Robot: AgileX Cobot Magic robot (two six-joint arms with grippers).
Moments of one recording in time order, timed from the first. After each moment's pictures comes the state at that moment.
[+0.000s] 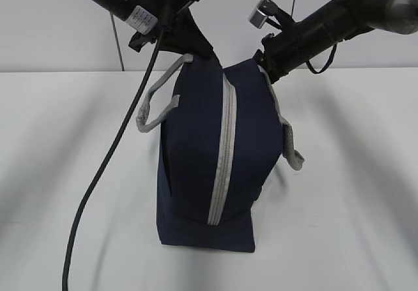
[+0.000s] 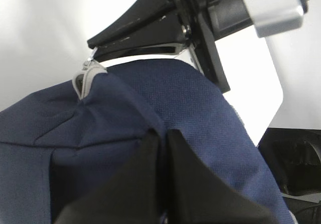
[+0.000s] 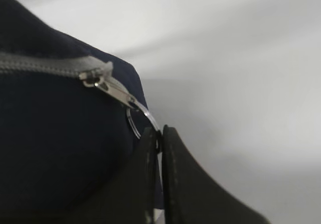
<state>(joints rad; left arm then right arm) -0.33 2.11 -1.99 -0.81 1.19 0.32 0.07 2.37 -2.05 0.90 1.19 -1.44</state>
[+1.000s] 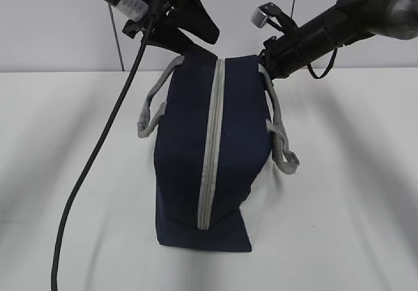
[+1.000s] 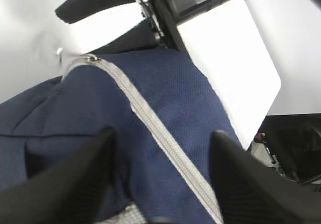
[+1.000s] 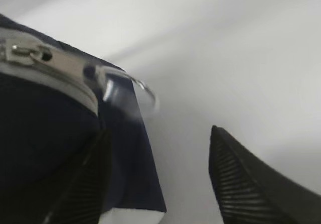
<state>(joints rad) -0.33 2.07 -1.99 -0.77 1.23 0.36 0.07 2.39 -2.05 0.95 1.17 -1.35</state>
